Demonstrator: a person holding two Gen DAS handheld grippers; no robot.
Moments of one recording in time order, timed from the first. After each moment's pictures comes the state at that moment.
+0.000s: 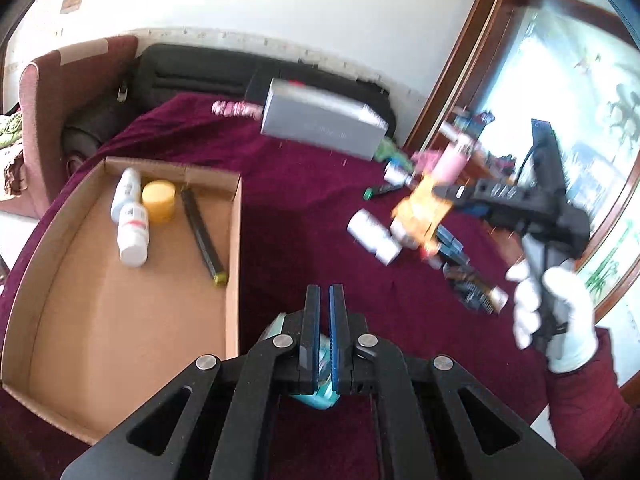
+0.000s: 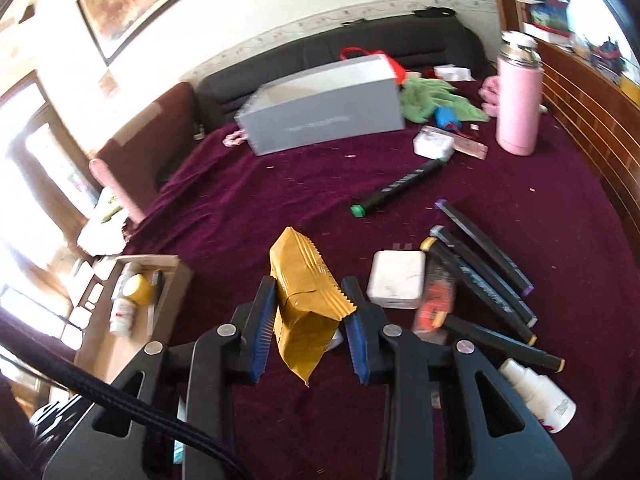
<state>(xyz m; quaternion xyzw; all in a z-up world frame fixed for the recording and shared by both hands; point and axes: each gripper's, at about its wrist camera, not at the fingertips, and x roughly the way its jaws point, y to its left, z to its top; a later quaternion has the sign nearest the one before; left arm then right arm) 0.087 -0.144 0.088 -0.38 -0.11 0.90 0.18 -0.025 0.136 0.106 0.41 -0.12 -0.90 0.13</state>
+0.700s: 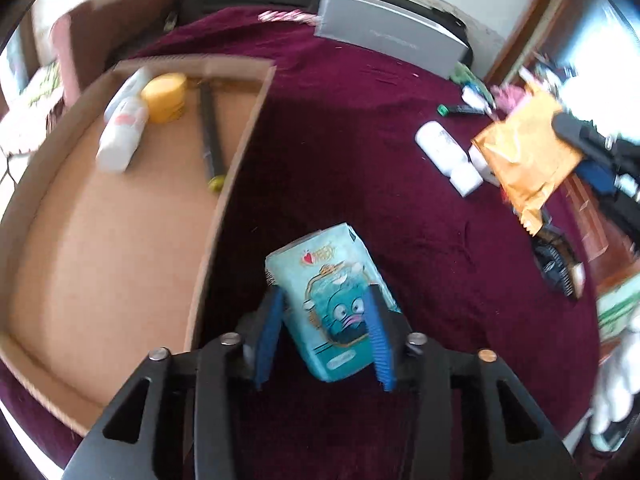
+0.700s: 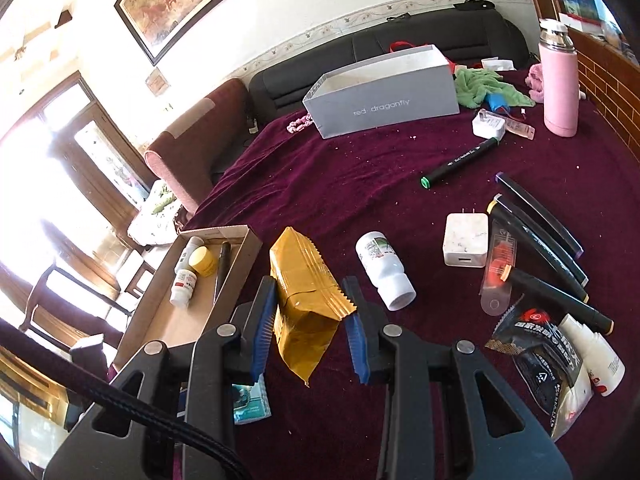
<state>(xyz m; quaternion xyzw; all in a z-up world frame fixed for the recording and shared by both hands) 0.056 -0.089 0.021 -0.51 -0.06 0.86 0.06 0.014 0.120 0.098 0.39 -0.16 -0.88 0.22</state>
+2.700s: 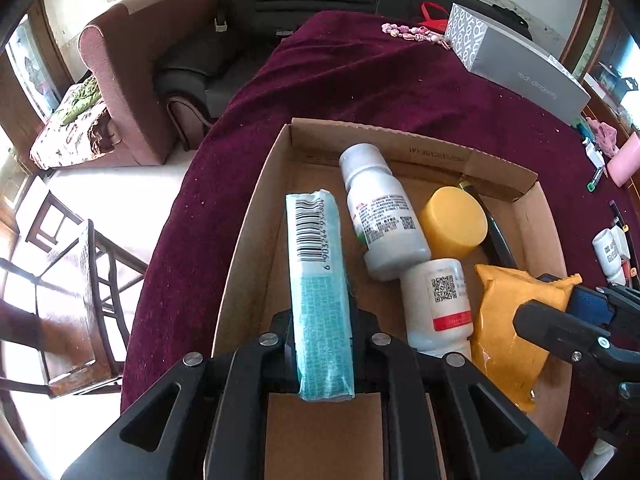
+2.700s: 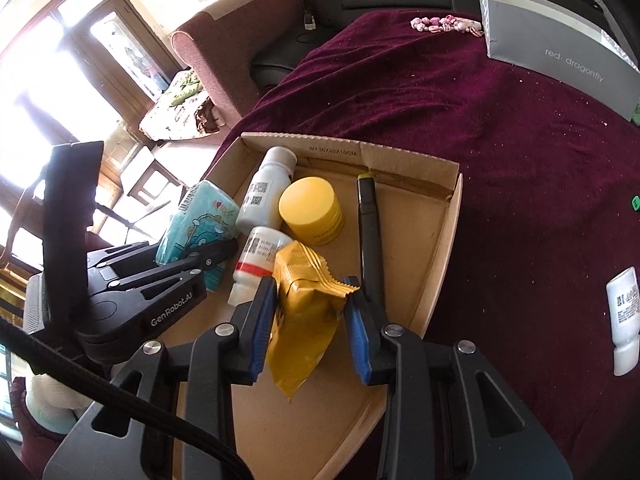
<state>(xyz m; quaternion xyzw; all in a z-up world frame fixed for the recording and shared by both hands) -0.051 -0.292 0.025 -0.53 -0.03 0.85 -0.02 -0.060 -0.125 0.040 0.52 -0.03 -0.81 0.29</state>
